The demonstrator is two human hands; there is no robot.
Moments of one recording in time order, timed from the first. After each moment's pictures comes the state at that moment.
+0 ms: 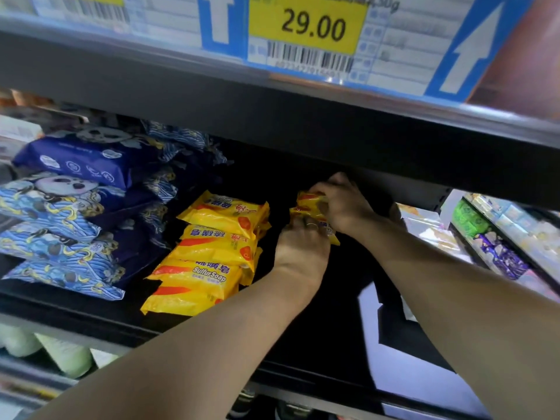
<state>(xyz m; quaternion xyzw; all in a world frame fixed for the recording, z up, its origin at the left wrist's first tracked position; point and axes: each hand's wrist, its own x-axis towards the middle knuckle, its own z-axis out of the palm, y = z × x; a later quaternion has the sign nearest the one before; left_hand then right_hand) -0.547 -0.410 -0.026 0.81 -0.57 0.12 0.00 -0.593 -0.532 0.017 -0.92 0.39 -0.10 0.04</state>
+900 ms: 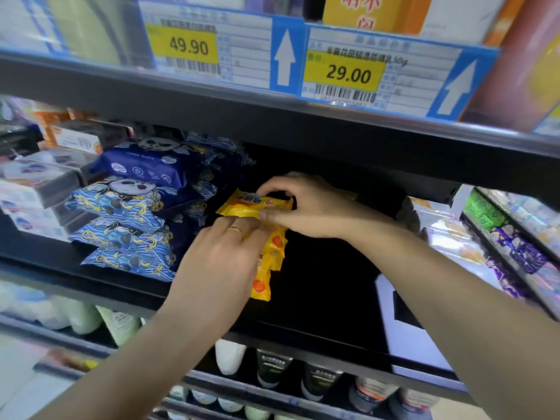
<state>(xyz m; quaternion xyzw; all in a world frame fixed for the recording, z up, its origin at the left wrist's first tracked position) -0.478 -0.217 -0.008 0.75 -0.59 0.24 0.19 -0.566 -0.394 0.065 -0.96 0.19 -0.12 0.17</state>
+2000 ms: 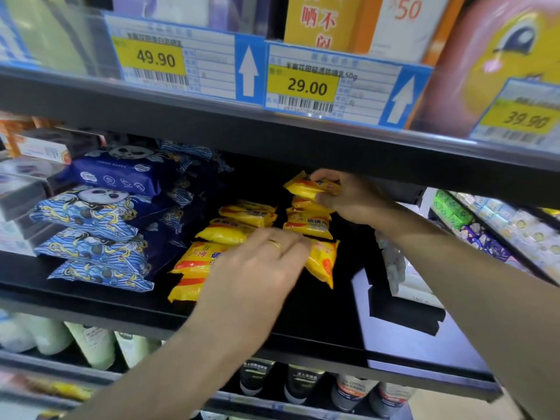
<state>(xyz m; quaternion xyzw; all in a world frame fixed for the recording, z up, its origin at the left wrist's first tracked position) -0.536 -0.228 0.010 0.63 -0.67 0.27 0.30 -0.630 -0.471 0.066 -0.89 0.37 -0.18 0.19</state>
